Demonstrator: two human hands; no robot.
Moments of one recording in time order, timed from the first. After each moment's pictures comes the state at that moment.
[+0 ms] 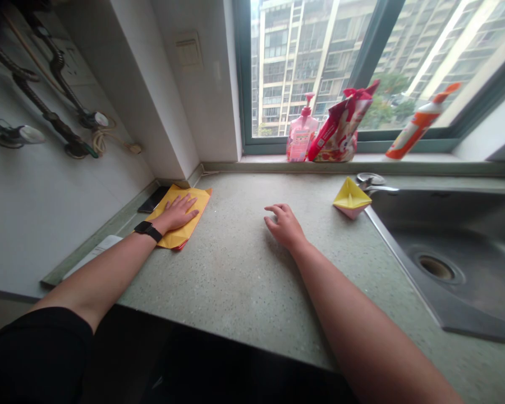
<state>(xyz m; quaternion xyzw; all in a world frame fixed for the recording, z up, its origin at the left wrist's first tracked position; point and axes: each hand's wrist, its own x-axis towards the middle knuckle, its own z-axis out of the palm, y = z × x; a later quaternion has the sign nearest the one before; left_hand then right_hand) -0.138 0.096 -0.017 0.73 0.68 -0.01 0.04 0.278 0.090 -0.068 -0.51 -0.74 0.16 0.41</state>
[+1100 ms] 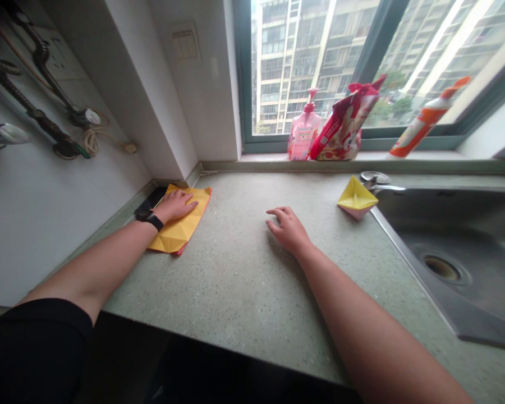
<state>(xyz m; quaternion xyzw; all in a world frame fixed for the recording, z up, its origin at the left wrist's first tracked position) -0.147 0.141 -0.008 0.72 0.69 -0.02 0.01 0.281 0.089 -0.070 -0.51 -0.76 0.15 0.38</state>
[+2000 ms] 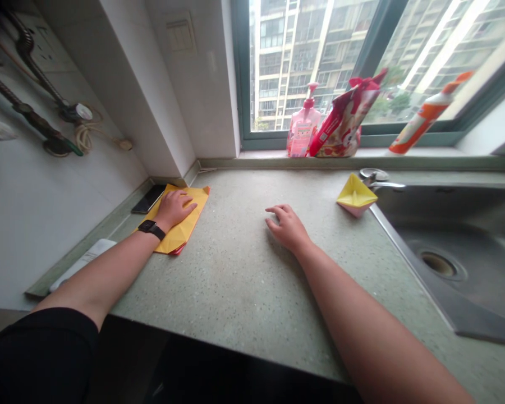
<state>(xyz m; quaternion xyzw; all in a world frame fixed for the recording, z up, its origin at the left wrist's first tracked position) -0.137 0.119 -0.027 0.74 0.67 0.09 -0.05 0.281 0.087 -0.067 -0.51 -0.76 0.14 0.36</state>
